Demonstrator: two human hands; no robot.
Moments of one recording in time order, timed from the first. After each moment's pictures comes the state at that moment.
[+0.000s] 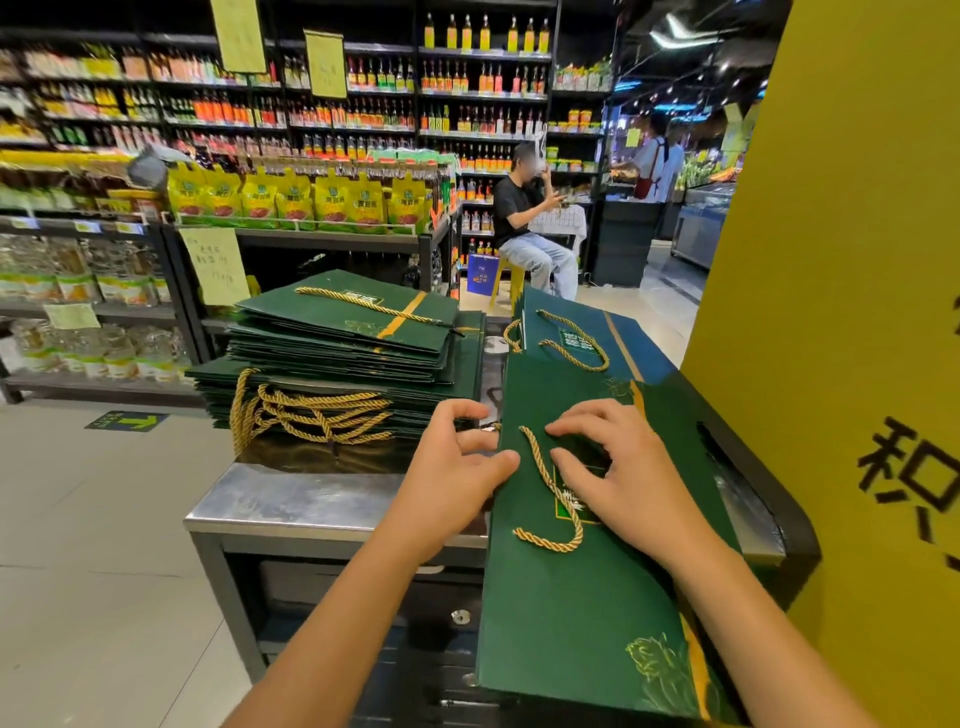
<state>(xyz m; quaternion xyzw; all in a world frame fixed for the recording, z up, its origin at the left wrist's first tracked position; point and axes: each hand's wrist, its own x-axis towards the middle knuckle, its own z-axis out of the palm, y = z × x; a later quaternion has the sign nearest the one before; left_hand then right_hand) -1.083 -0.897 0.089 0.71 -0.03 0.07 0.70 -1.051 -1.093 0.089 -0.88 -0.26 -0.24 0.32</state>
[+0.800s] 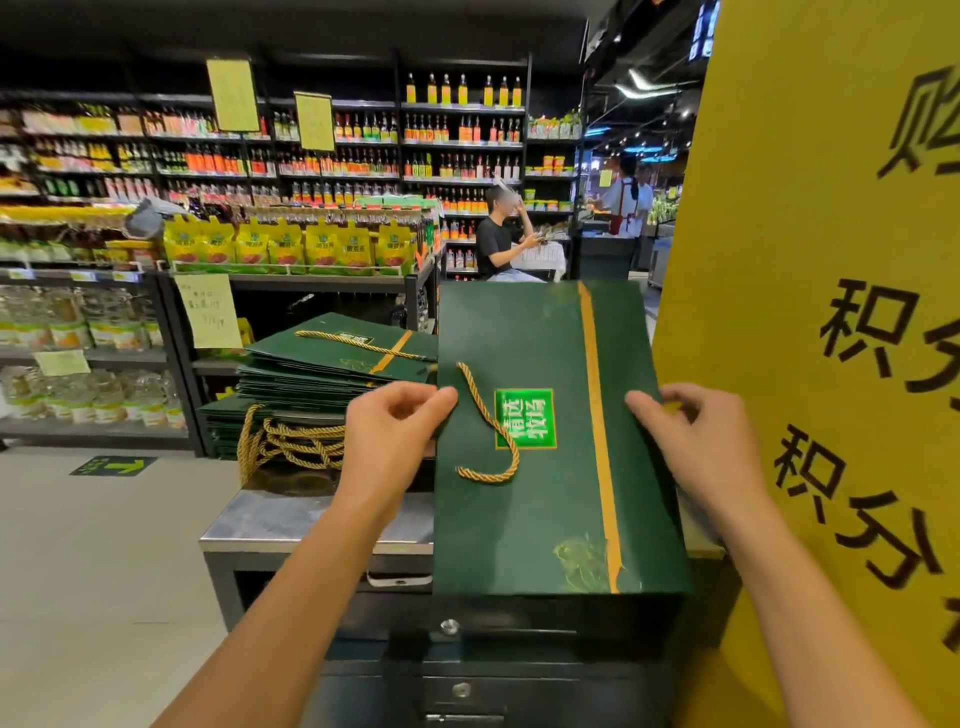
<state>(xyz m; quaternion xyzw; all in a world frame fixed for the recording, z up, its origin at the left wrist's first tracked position) -1.103 -0.880 0.148 0.70 0.00 0.25 0.67 -1.086 -1.145 0.158 -0.82 -0.04 -0.27 0.51</state>
